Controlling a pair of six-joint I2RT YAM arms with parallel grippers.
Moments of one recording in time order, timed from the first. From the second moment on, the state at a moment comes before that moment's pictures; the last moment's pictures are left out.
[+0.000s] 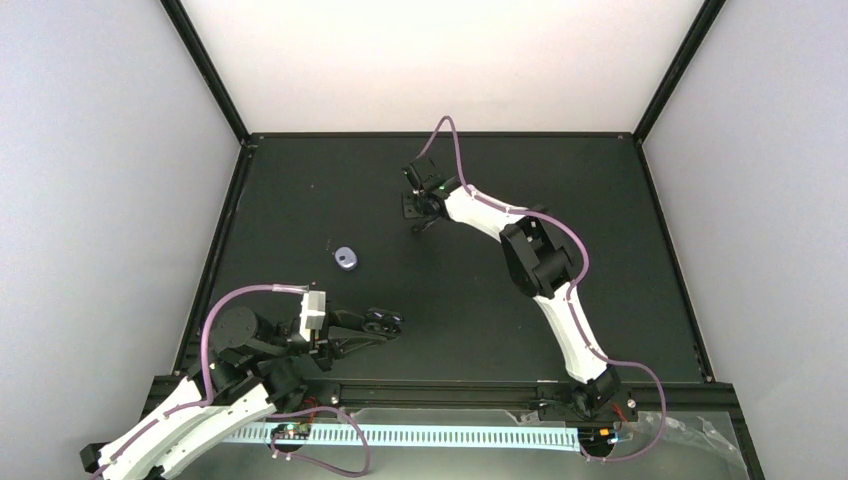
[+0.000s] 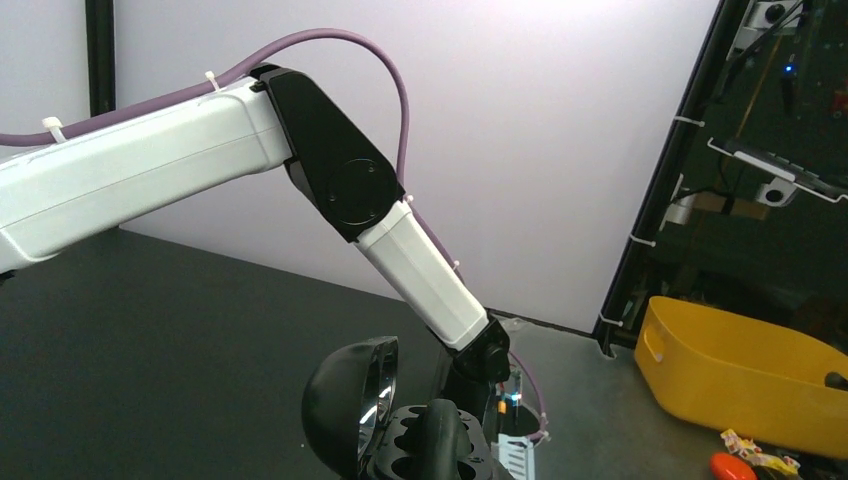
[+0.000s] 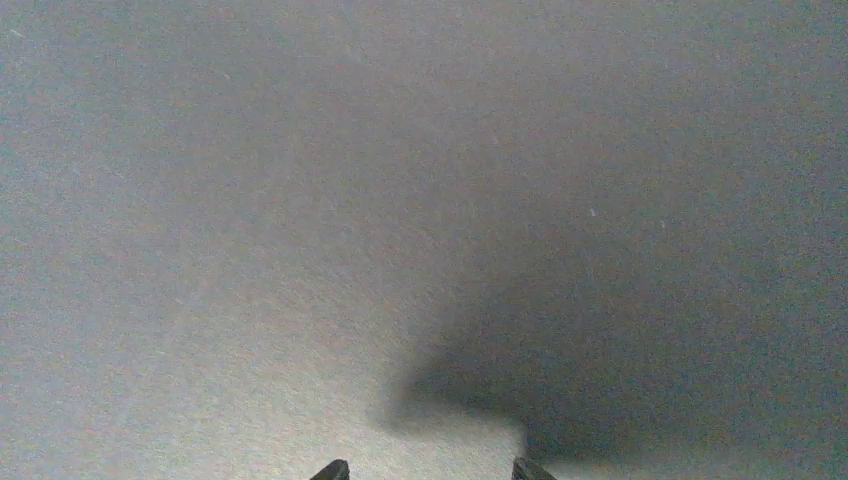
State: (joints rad) left arm -0.89 0.18 0.46 -0.13 0.52 -0.31; right arm 0.67 2.36 1.90 -0.44 0.05 0.51
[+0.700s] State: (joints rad) left arm -0.89 0.18 0.46 -0.13 0.50 -0.30; right arm 0.70 2.36 1.87 -0.48 0.12 0.47
